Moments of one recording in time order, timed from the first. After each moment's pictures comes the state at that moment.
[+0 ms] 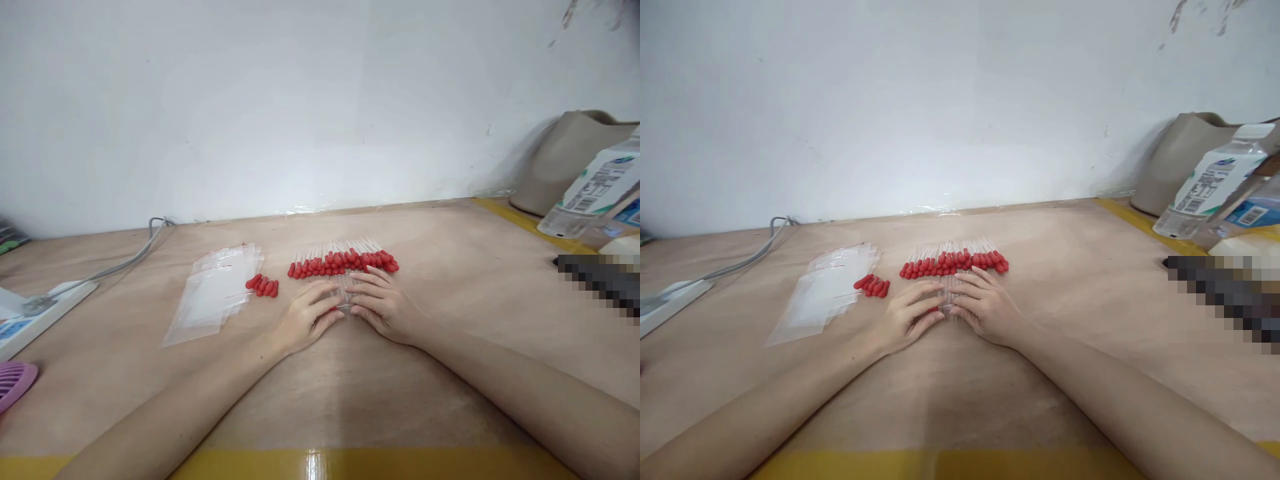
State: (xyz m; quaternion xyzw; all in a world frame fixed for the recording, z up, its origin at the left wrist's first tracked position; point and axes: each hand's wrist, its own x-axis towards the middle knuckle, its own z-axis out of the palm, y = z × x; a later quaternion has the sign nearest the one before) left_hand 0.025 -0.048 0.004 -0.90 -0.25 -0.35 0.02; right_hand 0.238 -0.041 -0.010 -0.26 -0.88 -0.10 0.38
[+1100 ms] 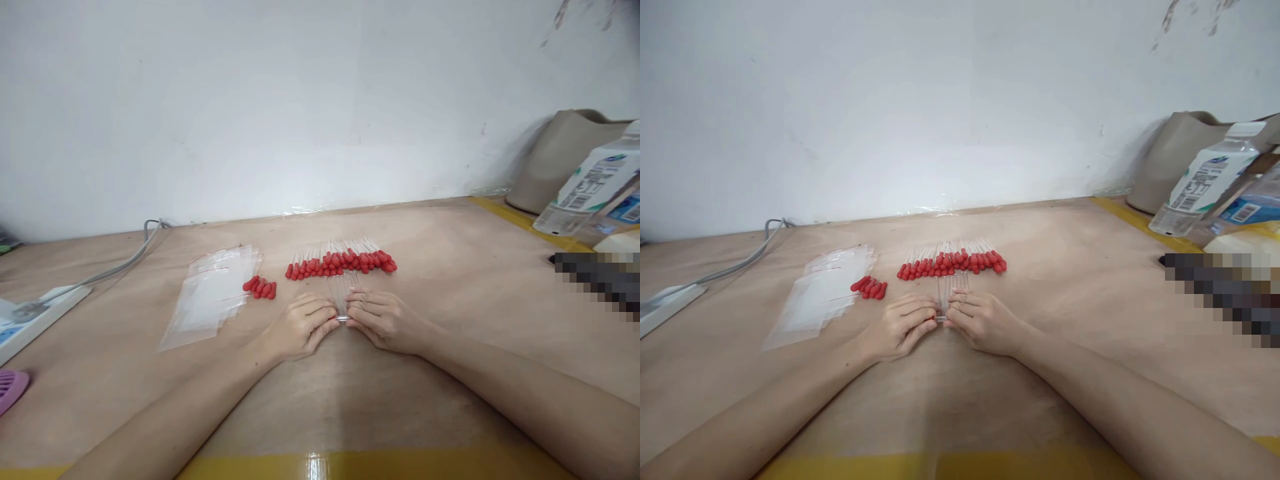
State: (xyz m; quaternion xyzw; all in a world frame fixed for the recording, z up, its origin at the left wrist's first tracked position) left_hand 0.022 -0.054 0.008 -0.93 -0.21 -0.29 0.01; right_hand 0.230 -0.054 -0.005 -0.18 -0.90 -0.14 0.37
